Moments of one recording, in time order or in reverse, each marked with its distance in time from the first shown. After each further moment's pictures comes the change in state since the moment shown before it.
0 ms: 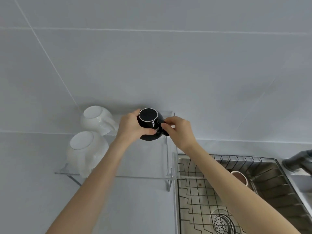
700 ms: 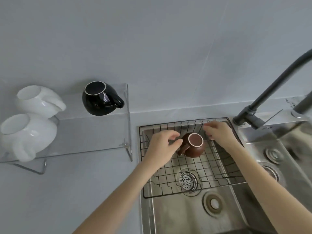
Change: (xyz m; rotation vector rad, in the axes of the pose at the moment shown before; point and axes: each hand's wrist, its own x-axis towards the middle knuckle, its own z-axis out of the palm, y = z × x) left_hand -0.127 0.071 0.159 -0.110 -0.432 0.168; right_hand -0.114 0.163 -0.156 -0.066 0.126 0.578
